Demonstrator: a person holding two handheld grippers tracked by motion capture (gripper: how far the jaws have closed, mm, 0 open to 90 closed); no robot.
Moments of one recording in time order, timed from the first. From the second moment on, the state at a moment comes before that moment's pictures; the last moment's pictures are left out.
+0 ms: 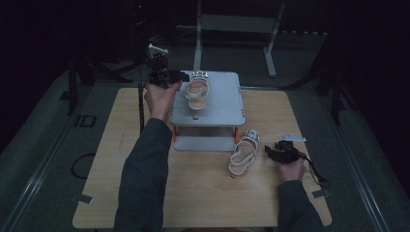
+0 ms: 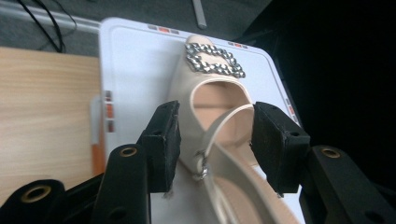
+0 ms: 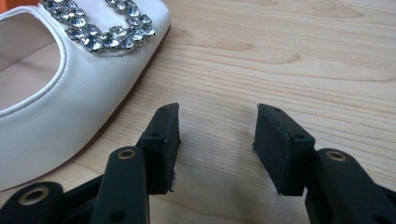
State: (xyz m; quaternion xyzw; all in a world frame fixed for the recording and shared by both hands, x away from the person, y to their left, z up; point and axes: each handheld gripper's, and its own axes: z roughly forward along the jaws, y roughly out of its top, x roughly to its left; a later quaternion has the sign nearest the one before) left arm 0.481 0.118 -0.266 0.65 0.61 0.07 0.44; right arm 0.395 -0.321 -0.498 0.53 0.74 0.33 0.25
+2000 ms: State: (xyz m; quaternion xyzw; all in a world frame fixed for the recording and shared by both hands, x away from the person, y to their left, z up) left arm 0.383 0.188 -0.436 0.71 0.57 0.19 0.38; right arm 0.391 -0.279 -0.467 0.49 0.75 0.37 0.23
